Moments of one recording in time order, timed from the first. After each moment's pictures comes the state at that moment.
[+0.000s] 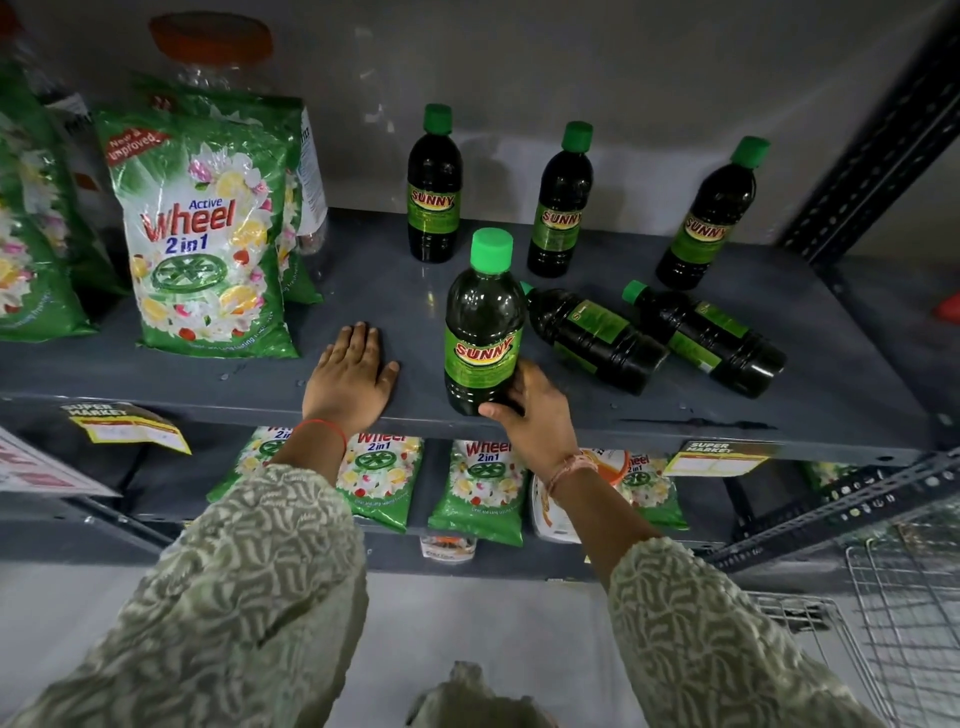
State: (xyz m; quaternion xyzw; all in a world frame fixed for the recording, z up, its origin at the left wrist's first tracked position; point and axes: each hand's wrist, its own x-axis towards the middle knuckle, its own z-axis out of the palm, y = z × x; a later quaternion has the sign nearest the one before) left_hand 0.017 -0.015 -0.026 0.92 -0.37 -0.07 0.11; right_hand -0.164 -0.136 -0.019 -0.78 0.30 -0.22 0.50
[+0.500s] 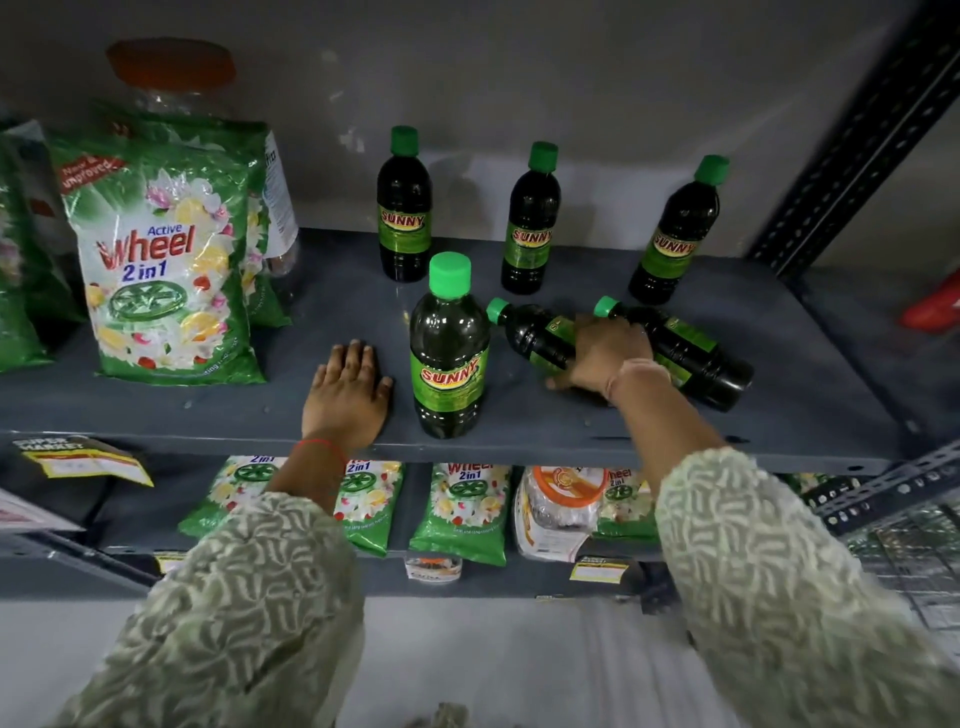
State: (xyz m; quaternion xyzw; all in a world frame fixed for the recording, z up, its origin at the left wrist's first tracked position) left_hand 0.002 -0.043 -0.021 0.92 -0.37 -0.08 0.12; right_hand -0.175 -0.243 0.069 -0.91 0.40 0.05 0.05
